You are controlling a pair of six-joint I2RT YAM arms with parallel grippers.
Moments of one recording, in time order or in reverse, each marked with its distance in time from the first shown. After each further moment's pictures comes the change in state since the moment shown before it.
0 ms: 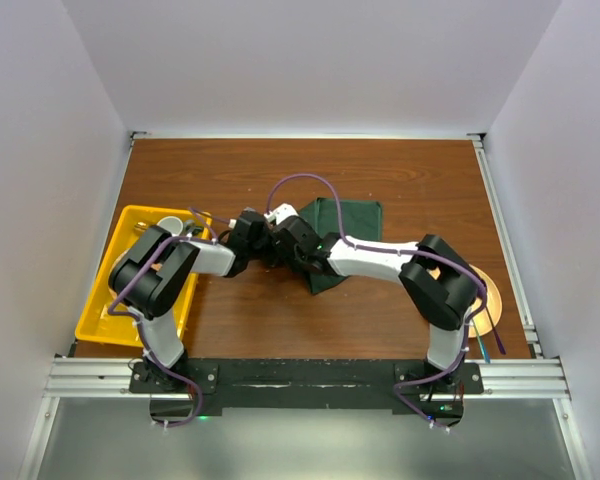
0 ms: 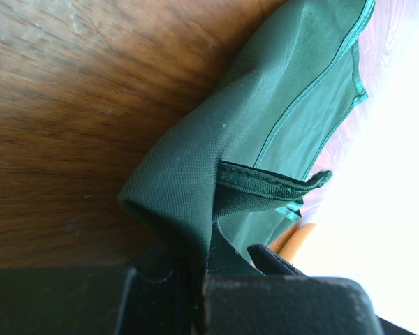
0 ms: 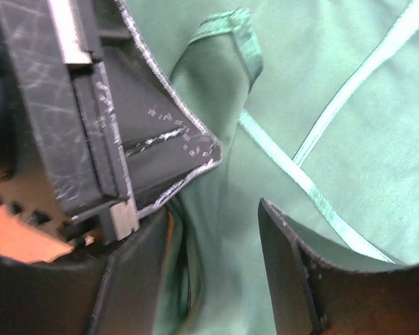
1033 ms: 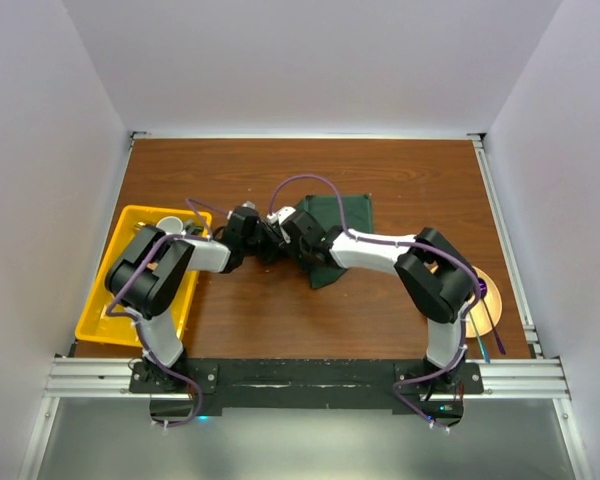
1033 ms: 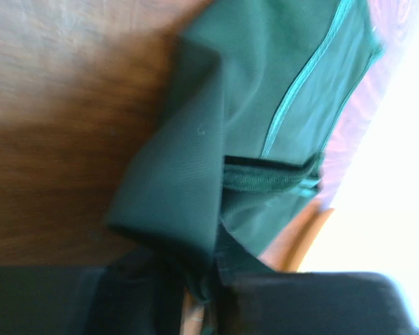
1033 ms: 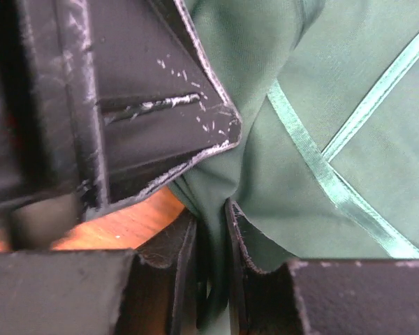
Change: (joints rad) left arm 0.045 -0.008 0.010 -0.022 0.071 0.124; right arm -0.049 0.035 -0.015 -0.002 -0.156 -0.026
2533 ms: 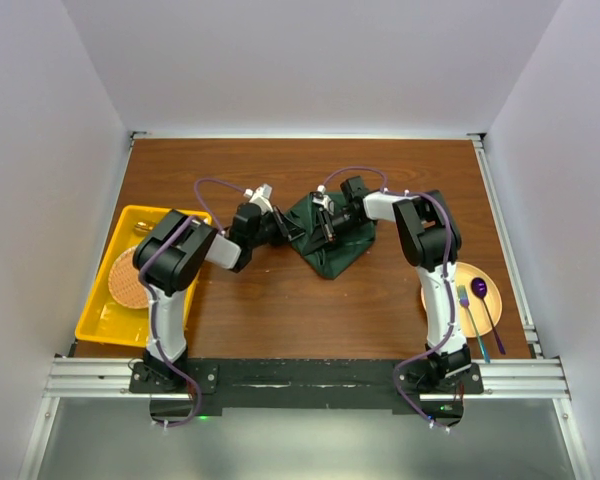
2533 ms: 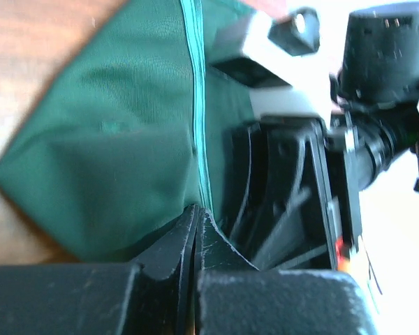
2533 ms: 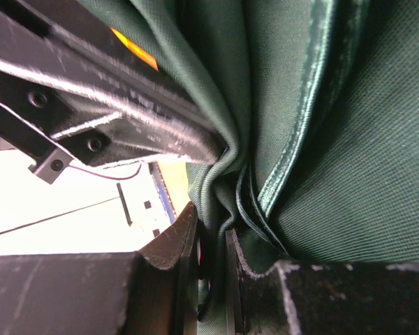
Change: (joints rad) left arm 0.014 0.218 0.051 0.500 0.076 0.334; right arm -0.515 0.425 0.311 -0.193 -1.329 0.162
